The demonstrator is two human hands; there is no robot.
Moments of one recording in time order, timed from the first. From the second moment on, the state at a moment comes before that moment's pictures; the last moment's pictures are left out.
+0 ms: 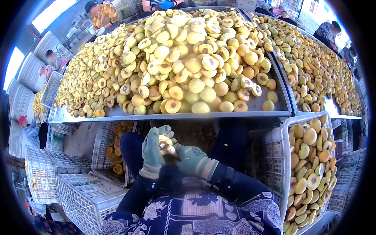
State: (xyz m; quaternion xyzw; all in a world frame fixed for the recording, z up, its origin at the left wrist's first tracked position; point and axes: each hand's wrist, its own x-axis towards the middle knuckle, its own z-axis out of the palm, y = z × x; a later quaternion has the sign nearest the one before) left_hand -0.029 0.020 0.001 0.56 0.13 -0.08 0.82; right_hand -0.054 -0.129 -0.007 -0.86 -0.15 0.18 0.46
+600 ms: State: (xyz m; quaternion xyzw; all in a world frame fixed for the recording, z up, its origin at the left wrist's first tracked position) left_hand -0.032 0.030 -0.023 0.46 0.12 -0.07 0.88; right_hand -0.058 -0.123 -0.002 -0.51 -0.01 0.49 0.71
